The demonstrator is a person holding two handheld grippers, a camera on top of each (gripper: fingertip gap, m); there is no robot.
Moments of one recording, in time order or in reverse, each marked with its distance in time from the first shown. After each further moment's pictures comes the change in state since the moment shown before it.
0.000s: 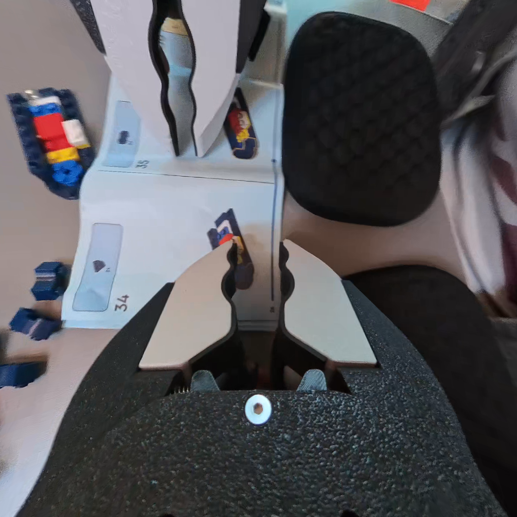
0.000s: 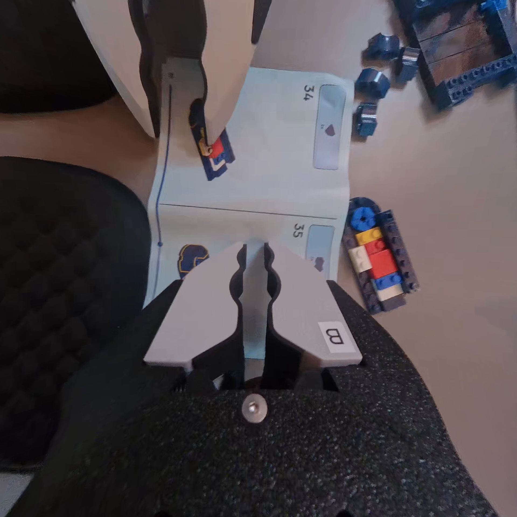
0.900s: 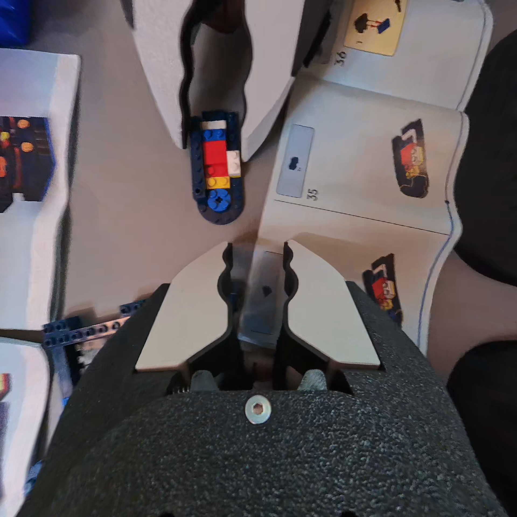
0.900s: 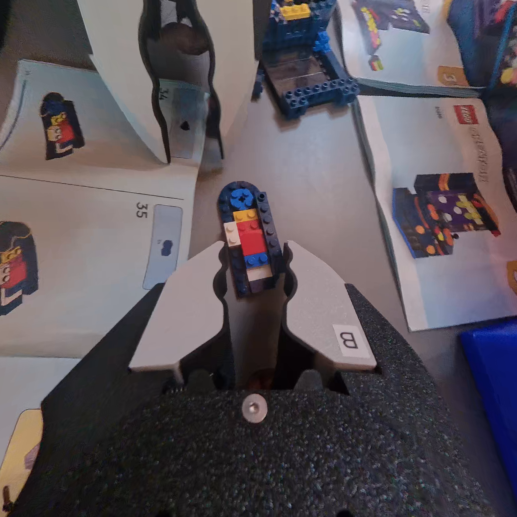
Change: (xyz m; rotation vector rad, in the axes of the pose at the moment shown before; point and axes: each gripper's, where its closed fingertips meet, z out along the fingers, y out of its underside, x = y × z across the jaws) left arm -0.110 -0.020 -0.002 -0.116 -0.226 -0.063; right arm 0.101 0.010 -0.005 0.210 0.084 -0.035
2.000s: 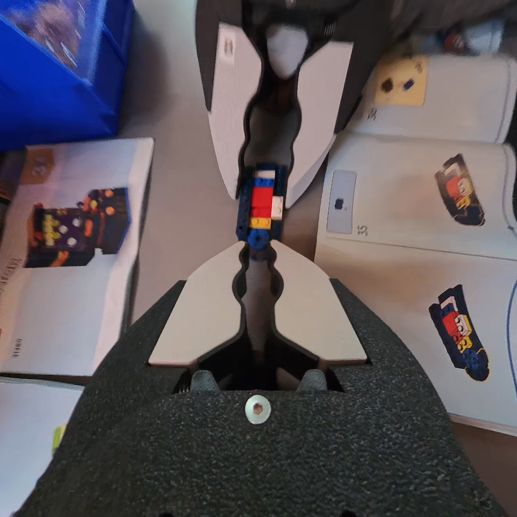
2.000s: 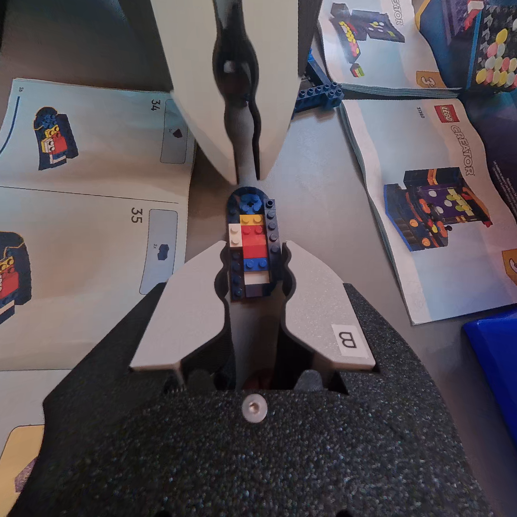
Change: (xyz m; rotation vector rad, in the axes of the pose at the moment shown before) left arm -0.034 -0.028 0.006 0.203 -0.059 0.103; right arm 0.002 0.000 0.001 0.055 0.038 0.035
